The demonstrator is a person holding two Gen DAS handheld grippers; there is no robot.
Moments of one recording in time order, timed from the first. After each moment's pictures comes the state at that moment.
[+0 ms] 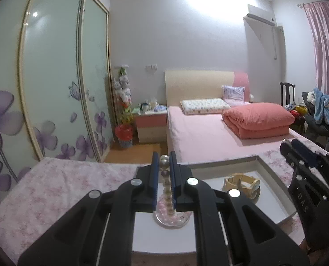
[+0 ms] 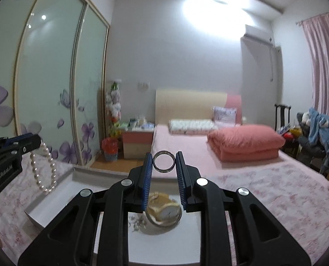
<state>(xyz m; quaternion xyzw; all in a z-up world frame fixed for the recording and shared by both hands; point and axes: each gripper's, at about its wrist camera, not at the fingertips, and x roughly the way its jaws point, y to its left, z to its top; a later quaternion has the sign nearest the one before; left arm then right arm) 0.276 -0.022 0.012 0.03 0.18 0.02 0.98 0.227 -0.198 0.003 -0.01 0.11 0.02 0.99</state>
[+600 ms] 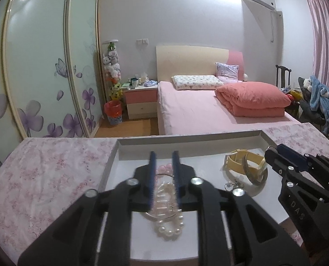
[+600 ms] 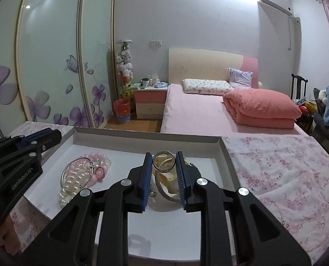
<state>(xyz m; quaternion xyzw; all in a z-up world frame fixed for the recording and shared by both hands) 0.320 -0.022 -0.037 0.02 0.26 -0.01 0.97 0.264 -0.186 -0.021 0.00 0.24 0.07 0.97</state>
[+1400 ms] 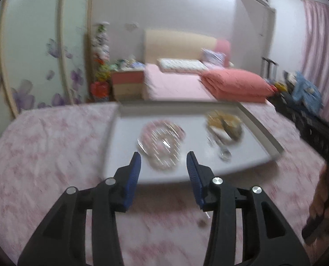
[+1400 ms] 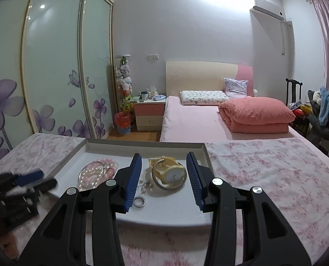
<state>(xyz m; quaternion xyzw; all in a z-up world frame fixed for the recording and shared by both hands) 0.235 0.002 -0.046 0.00 0.32 -0.09 0.94 0.205 -0.214 0.014 0.01 0.20 0.06 0.98</state>
